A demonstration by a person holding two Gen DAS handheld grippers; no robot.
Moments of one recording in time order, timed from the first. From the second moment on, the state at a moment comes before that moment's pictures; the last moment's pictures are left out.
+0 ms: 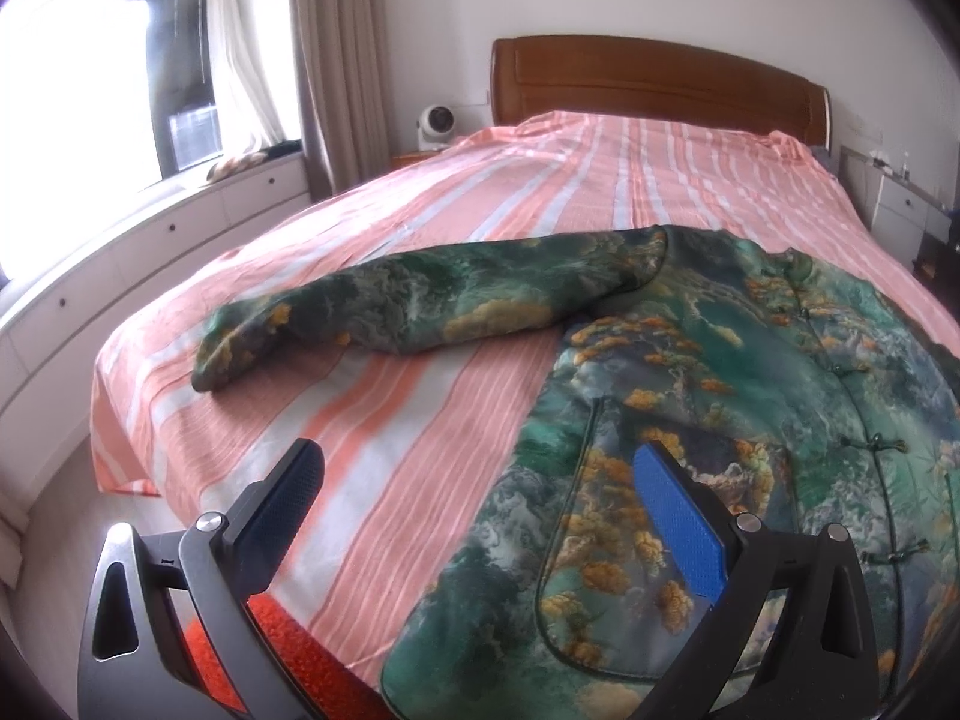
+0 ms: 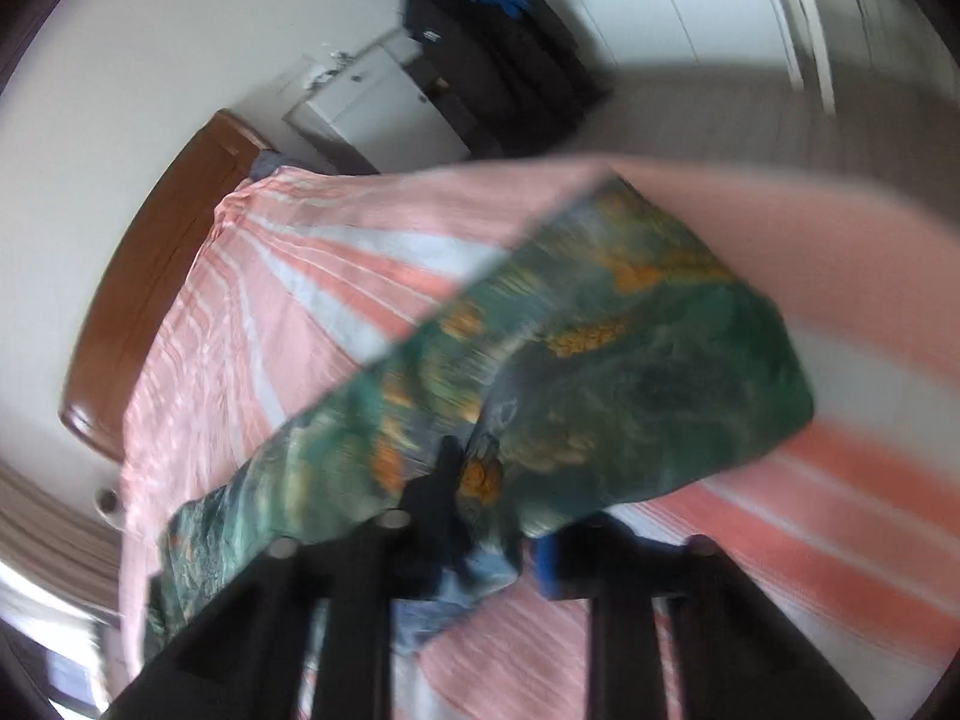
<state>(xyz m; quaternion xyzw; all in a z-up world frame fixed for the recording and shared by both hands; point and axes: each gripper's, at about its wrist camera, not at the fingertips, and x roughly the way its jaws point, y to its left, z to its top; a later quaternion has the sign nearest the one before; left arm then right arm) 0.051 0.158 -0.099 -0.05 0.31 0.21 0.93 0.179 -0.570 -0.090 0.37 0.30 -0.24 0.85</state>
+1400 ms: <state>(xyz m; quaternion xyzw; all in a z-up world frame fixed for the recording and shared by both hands) 0.053 0.167 -0.125 -0.06 0.32 0.21 0.92 0.207 -0.214 -0.018 0.13 0.34 0.13 0.92</state>
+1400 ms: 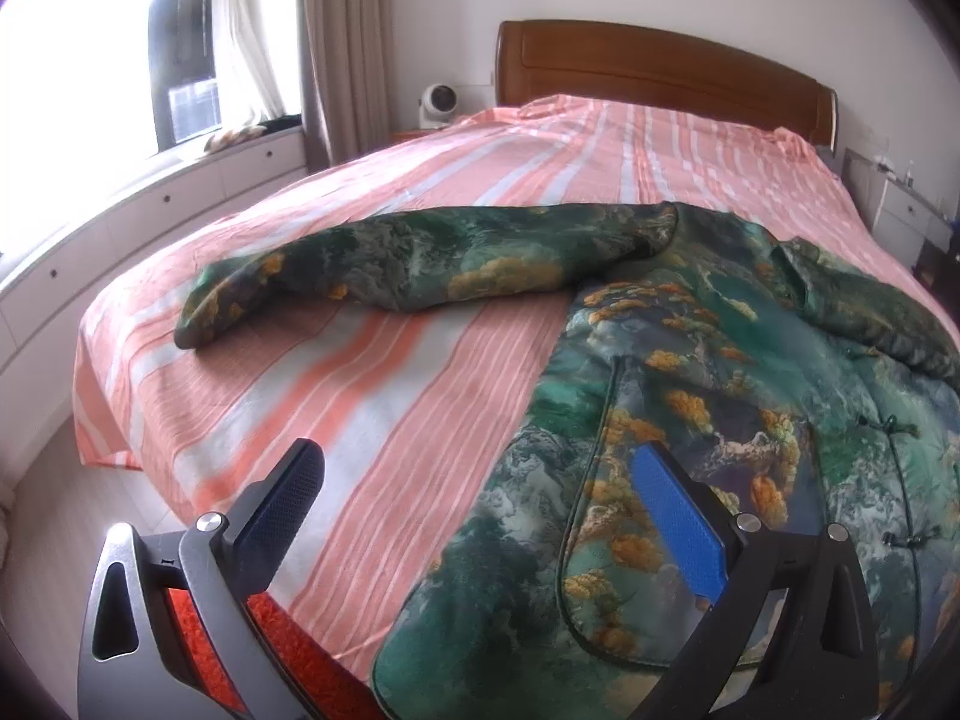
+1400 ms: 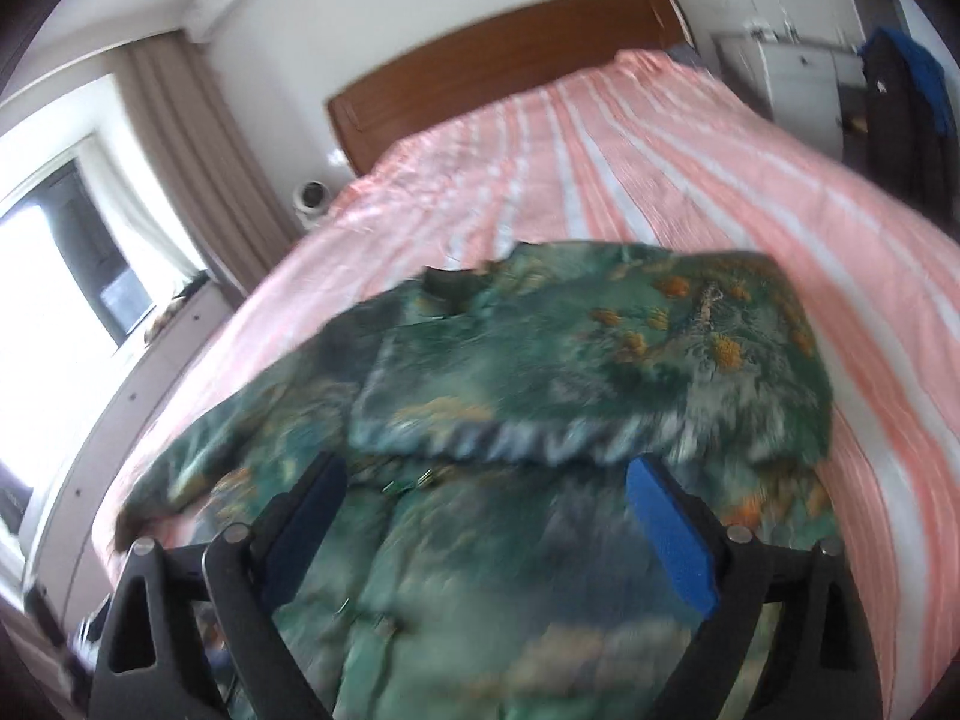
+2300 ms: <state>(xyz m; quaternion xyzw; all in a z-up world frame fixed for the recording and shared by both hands) 0.074 0.202 -0.085 -0.14 0.36 0.12 0.92 0.046 -0.321 -0.080 0.05 0.35 -0.09 0.93</state>
